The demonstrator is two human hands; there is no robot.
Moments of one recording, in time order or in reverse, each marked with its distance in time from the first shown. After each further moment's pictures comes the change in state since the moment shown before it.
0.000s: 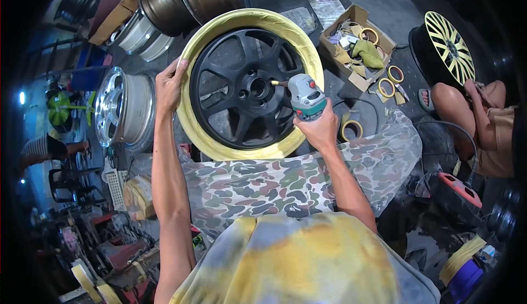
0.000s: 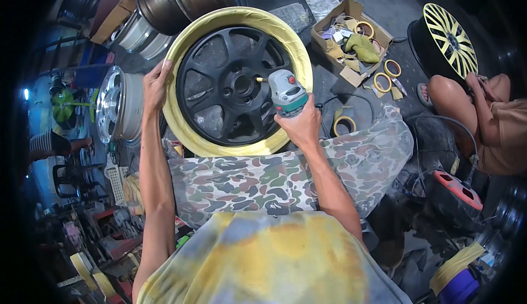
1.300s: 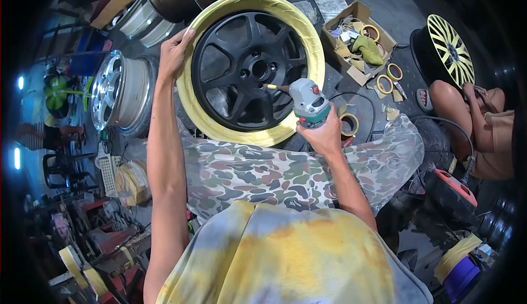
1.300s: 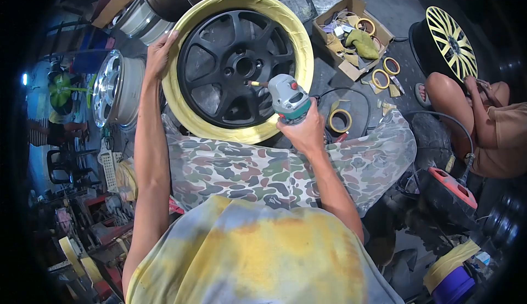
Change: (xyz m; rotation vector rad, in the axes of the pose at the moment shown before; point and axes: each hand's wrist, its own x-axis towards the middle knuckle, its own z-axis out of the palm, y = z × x) left_hand 0.033 0.002 0.008 -0.030 -0.029 -0.015; right_hand -0.032 -0.001 -0.019 0.062 -0.091 -0.062
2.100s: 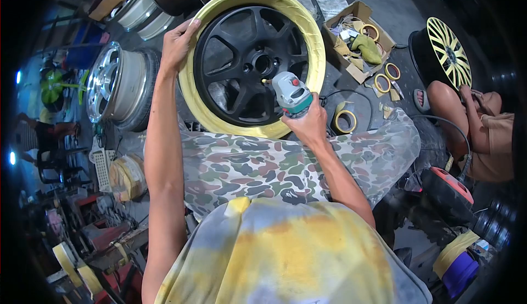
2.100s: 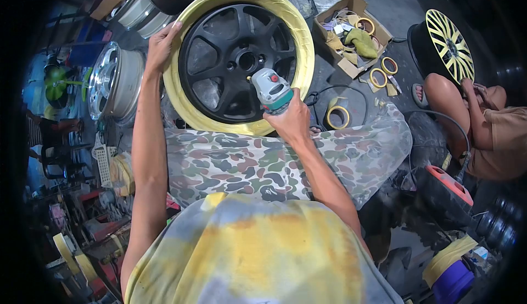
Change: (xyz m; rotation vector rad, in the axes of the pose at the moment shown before) left_hand -0.008 0.007 0.011 -0.045 -0.001 0.014; right_hand 0.007 0.004 0.033 -0.131 -0.061 -0.023
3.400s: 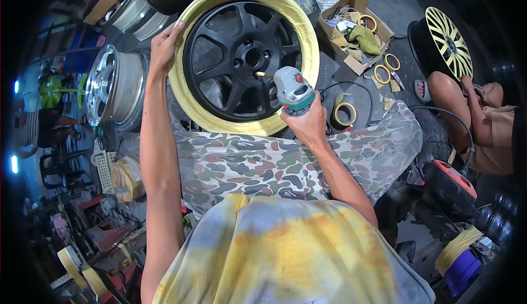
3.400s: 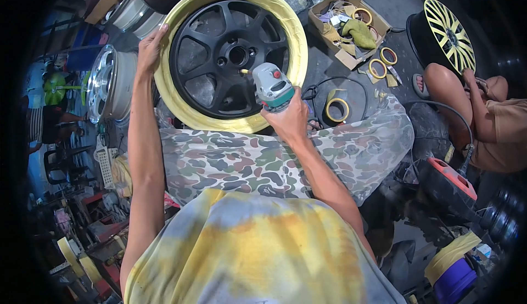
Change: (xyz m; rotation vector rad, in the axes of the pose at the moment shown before) left_hand 0.006 -0.018 -0.014 -0.064 0.030 -0.117; right_hand -0.009 -0.001 -0.004 0.105 0.074 0.056
